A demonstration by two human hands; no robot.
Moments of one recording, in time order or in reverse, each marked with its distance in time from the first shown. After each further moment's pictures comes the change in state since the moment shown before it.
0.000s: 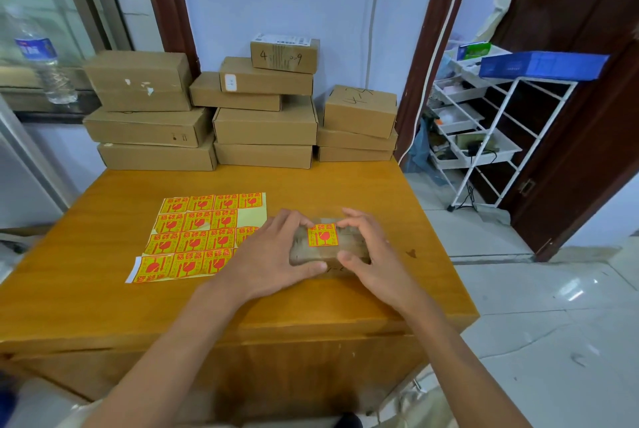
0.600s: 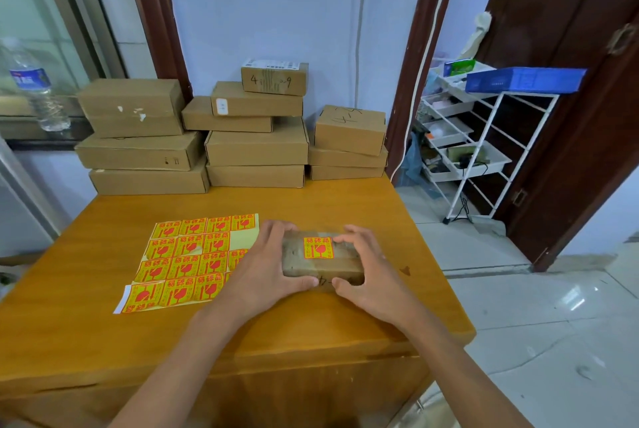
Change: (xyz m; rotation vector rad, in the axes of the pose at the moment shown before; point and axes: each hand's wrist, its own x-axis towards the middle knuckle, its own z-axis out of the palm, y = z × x) left_hand 0.013 -0.003 0.008 -0.151 0.130 -0.077; right_hand 0.005 0.012 -0.004 -0.180 0.007 0.019
